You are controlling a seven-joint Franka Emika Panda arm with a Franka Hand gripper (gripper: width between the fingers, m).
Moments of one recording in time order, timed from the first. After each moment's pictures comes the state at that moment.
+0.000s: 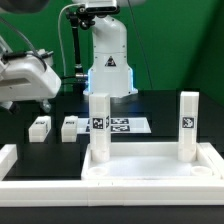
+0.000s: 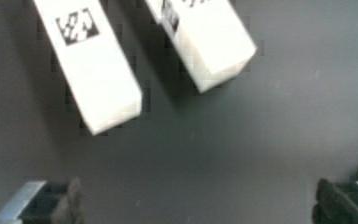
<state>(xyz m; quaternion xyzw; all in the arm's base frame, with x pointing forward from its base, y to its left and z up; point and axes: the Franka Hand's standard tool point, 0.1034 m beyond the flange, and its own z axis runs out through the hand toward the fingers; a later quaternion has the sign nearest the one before) 0.469 -0.184 0.079 -0.92 0.21 0.30 0.15</state>
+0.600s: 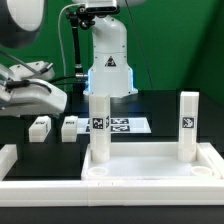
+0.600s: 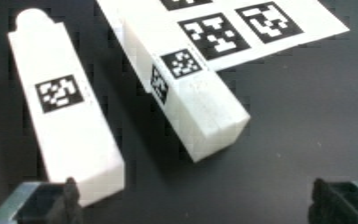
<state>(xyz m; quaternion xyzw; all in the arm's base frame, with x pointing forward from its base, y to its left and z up) 0.448 -0.168 0.060 -0.87 0.20 0.41 0.18</state>
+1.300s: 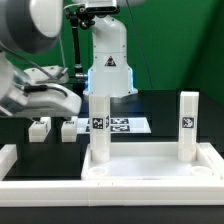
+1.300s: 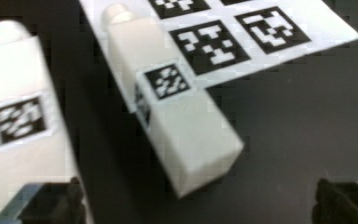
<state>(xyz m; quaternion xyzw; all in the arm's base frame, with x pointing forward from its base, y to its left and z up) 0.433 -0.143 0.047 -0.87 0.19 0.42 0.17</state>
